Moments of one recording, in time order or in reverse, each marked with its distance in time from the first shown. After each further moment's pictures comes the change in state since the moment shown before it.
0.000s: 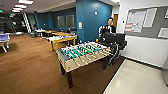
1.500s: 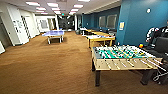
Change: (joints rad) left arm 0.000 0.000 -0.002 -0.001 0.002 0.000; right arm -0.003 0.006 -0.004 -0.004 0.001 -0.001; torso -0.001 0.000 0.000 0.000
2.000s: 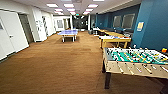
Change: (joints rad) left arm 0.000 0.000 0.000 0.000 0.000 0.000; right arm 0.000 0.001 -0.001 0.000 0.000 0.000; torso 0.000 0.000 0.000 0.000
